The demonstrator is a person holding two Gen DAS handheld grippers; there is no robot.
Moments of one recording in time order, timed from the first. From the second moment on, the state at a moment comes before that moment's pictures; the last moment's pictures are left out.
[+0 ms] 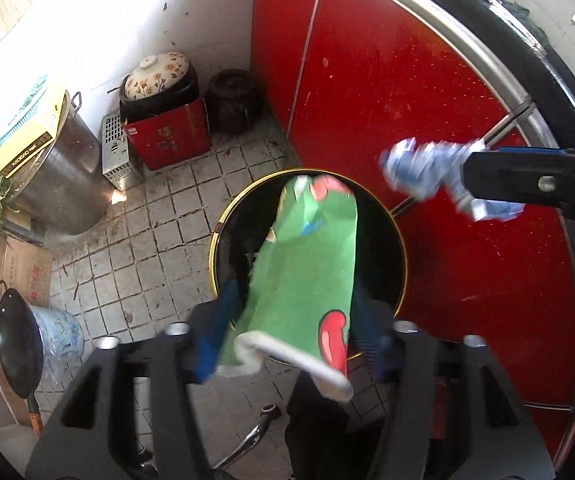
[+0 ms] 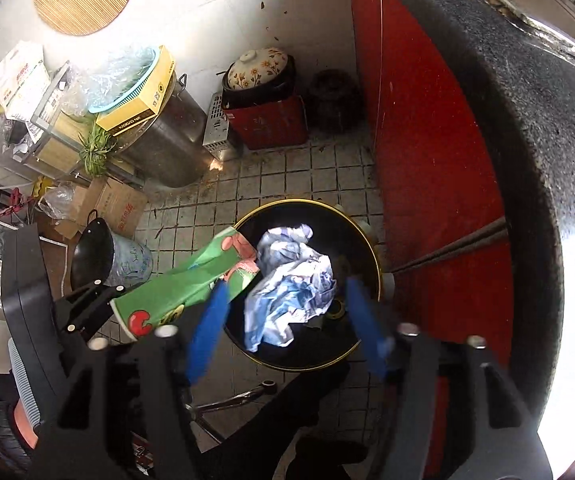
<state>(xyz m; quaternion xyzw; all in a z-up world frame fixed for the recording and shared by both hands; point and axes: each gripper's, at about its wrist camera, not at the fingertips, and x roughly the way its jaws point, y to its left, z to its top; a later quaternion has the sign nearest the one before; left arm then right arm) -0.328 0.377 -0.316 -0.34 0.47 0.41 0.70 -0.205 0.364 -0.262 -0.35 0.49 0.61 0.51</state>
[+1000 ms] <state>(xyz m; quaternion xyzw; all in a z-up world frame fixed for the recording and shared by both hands) -0.176 0.286 -0.131 -0.16 0.45 0.31 0.82 -0.035 0.150 -0.061 -0.17 0.42 0.52 0.73</state>
